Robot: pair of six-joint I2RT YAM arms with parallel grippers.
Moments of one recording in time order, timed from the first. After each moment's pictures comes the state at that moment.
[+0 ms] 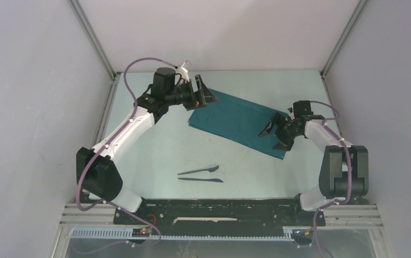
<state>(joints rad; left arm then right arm) -0.43 1.52 1.35 -0.25 0.55 -0.73 -0.02 1.51 0.93 -0.61 -0.47 0.58</state>
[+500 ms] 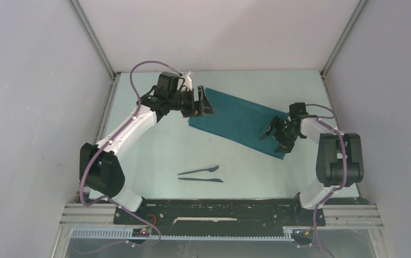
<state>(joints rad) -0.42 1.56 1.36 -0.46 0.55 -0.50 -0.01 1.65 0.93 -0.53 -0.35 0.59</state>
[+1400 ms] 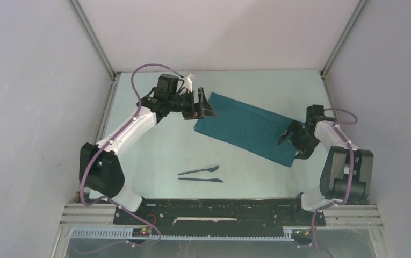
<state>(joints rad) -0.42 1.55 1.32 -0.44 0.63 -0.50 -0.17 1.50 0.89 -0.74 -0.20 0.55</state>
